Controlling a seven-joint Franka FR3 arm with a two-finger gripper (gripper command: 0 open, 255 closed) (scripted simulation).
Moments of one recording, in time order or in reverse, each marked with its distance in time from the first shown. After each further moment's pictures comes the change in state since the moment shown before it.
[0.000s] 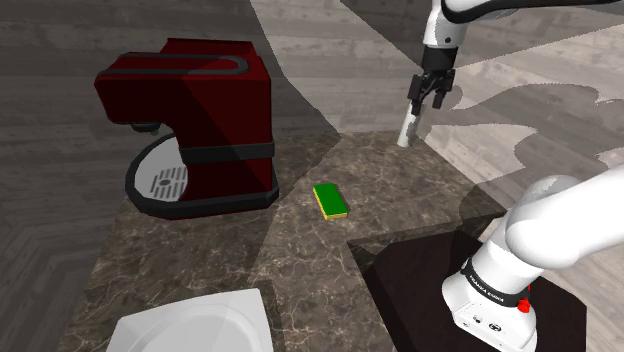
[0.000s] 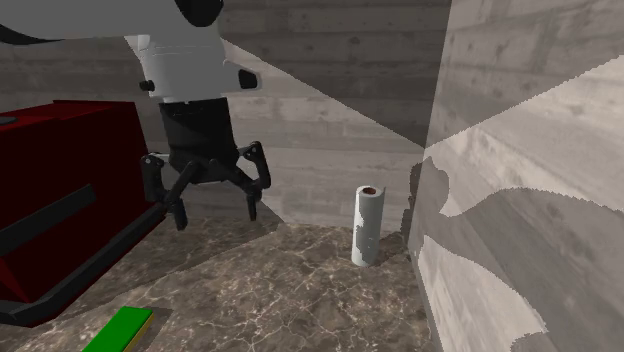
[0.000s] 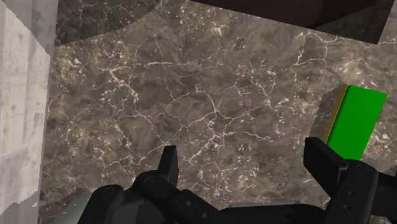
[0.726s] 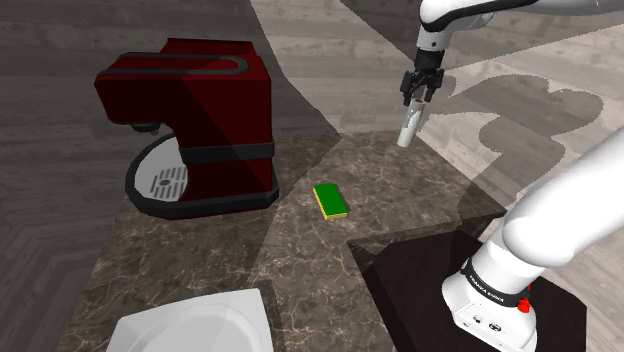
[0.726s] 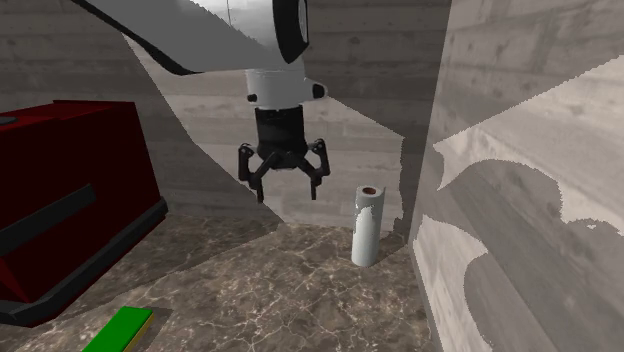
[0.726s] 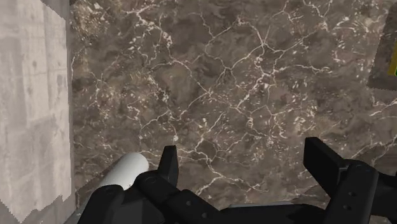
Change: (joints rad) arm -0.055 0.324 -0.160 0.214 0.023 0.173 -0.105
